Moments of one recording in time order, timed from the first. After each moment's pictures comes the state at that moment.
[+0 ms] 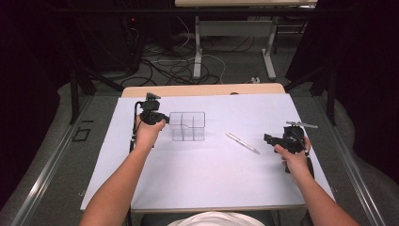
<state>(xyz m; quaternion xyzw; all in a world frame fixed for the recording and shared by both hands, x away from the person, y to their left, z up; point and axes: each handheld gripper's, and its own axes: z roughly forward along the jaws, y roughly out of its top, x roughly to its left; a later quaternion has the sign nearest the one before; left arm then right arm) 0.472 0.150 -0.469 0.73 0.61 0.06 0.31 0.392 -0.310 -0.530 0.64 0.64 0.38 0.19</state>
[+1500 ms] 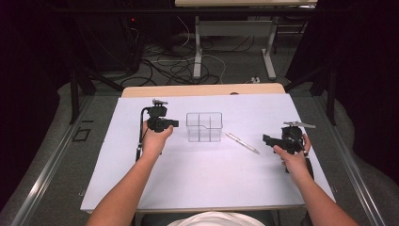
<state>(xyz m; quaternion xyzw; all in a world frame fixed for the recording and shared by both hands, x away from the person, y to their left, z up) 0.443 0.134 -0.471 0.73 0.57 0.06 0.36 0.391 -0.304 -0.529 0.61 0.66 0.38 0.21</state>
